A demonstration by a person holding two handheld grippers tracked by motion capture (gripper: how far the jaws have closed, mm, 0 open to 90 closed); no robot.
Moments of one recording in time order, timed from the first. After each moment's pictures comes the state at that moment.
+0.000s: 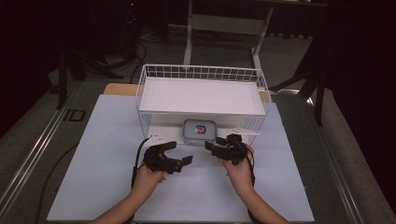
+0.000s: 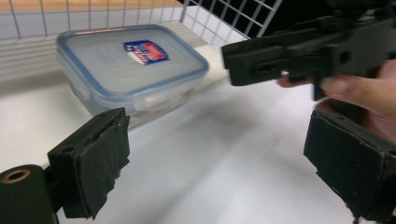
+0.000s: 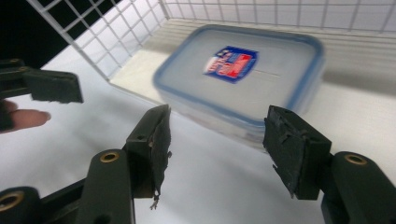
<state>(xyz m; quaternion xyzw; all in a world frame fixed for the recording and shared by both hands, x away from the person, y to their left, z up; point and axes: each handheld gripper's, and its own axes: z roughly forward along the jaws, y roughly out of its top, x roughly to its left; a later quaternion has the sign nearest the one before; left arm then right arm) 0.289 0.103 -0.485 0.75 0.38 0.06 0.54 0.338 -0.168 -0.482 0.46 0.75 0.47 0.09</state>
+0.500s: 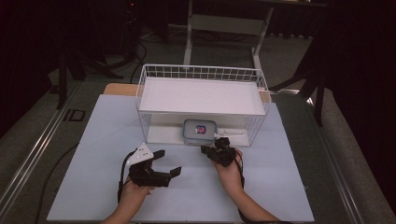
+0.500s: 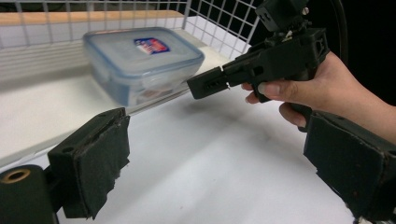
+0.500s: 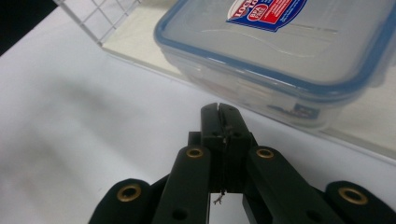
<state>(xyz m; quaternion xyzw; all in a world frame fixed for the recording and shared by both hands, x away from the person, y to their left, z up) 0.254 0.132 -0.497 0.74 0.38 0.10 0.55 0.348 -0.140 -0.513 0.46 0.78 0.43 0.06</state>
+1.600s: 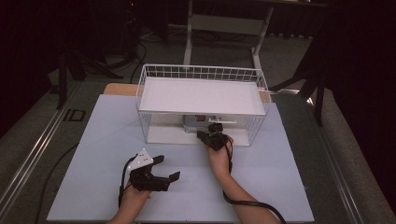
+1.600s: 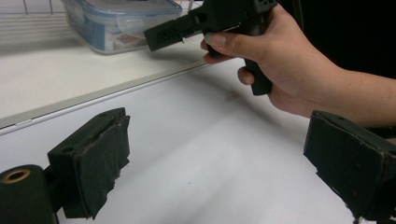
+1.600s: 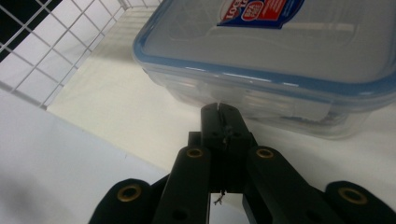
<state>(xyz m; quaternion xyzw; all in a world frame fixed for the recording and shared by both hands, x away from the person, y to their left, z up) 0.252 0.131 -0.517 0.74 0.38 0.10 0.55 0.404 -0.118 -0.523 0.52 0.74 0.43 0.08</state>
